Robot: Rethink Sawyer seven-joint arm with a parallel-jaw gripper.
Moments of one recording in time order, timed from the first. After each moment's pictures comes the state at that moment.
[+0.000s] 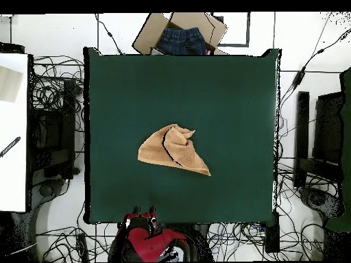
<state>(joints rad) 0.01 -0.73 -0.10 2.35 -0.44 -0.29 2.03</state>
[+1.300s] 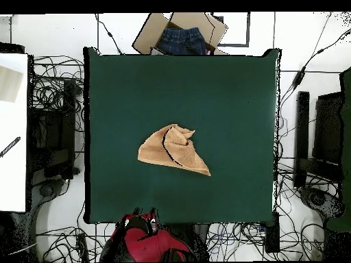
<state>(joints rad) 0.04 -0.87 -0.10 2.36 -0.42 -0.08 2.03</state>
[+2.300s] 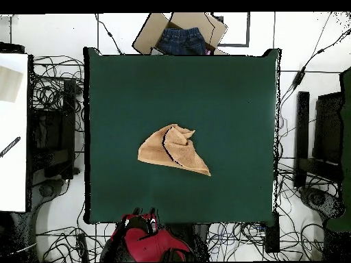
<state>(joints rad) 0.04 -0.87 -0.09 2.36 -0.42 -0.08 2.03</state>
